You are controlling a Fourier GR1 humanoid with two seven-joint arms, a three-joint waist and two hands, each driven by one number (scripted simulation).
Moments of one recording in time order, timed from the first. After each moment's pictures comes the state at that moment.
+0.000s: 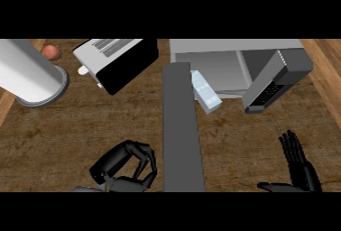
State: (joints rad) left arm -0.01 0.00 -0.20 -1.48 -0.26 -0.55 -0.27; right arm -0.07 -0.20 -0.32 -0.72 0.07 0.30 -0.89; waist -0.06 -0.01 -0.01
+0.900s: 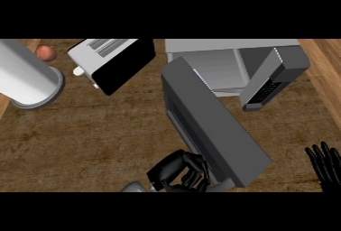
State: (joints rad) left arm -0.26 0.01 -0.73 -1.18 -0.06 -0.05 -0.27; right arm 0.29 -0.28 -0.20 -1.39 -0.23 0.52 -0.66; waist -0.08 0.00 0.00
